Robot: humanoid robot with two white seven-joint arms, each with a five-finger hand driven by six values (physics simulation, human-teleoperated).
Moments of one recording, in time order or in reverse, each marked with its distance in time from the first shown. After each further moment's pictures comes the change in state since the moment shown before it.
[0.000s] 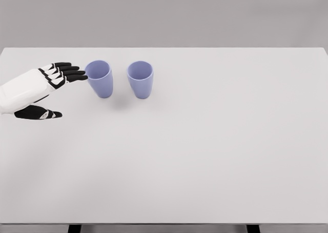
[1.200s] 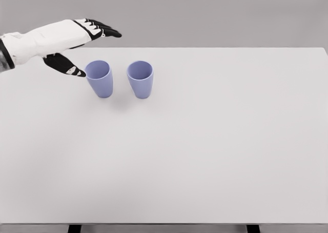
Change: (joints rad) left arm -0.551 -0.194 -0.238 0.036 0.081 0.312 -0.464; right arm 0.000 0.000 -0.001 0.004 0.000 0.002 0.000
